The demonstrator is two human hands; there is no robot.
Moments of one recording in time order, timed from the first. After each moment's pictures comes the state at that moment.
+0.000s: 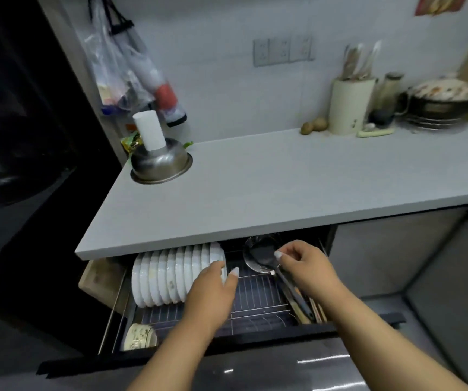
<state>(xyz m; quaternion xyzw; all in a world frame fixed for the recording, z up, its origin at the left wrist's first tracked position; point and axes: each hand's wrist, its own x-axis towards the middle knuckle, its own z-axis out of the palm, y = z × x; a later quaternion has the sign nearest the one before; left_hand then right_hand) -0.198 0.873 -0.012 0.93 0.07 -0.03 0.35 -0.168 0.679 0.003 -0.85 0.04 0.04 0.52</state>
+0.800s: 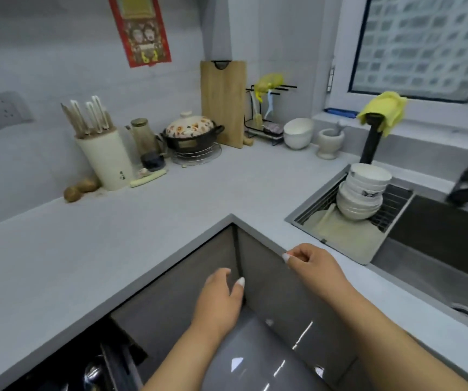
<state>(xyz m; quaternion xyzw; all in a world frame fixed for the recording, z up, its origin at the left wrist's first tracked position) -0.114 0.333 -0.026 0.90 -0.22 -0.15 0.36 -0.209 0.153 0.010 -0.81 0.32 -0.12 0.47</state>
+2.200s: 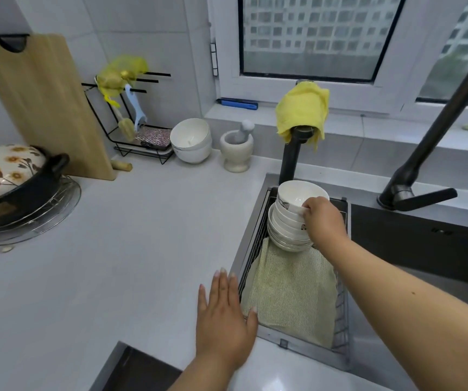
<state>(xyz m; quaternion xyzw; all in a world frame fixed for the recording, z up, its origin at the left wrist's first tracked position) 0.023 0.031 -0.123 0.83 -0.55 -0.07 0.04 -0.096 -0.203 -0.029 -0.77 0.58 -0.18 0.21</state>
